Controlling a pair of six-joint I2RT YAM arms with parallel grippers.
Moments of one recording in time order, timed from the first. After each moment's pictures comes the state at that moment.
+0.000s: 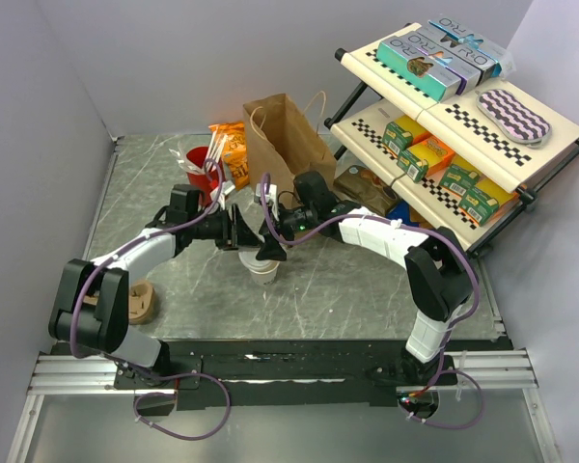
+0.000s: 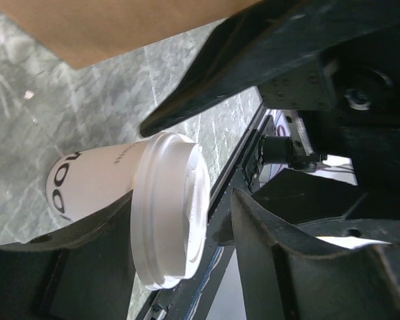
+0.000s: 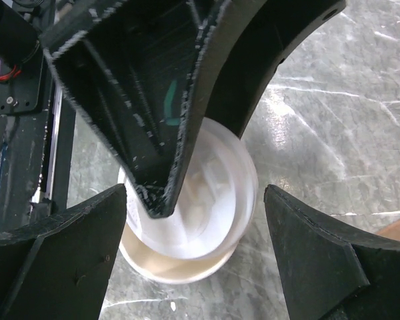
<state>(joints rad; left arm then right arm) -0.25 1.48 0.83 -0.04 0.96 -0.51 0.67 1.76 1.23 -0.12 -0.83 -0.32</state>
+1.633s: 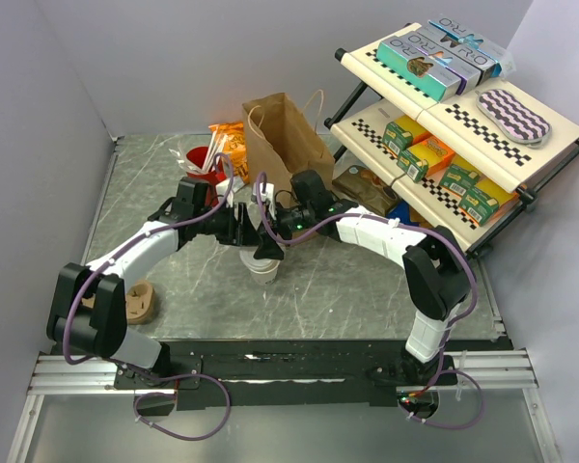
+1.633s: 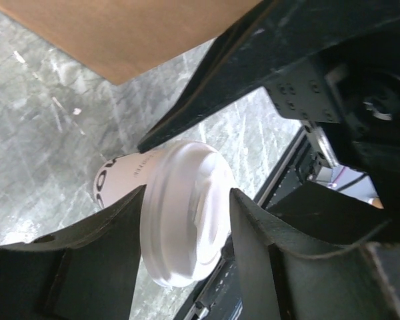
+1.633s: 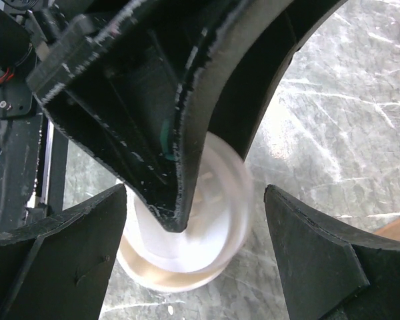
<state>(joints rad) -0.32 1.46 0.95 -0.24 0.77 -0.30 0.68 1.77 1.26 -0.13 -0.81 -0.31</state>
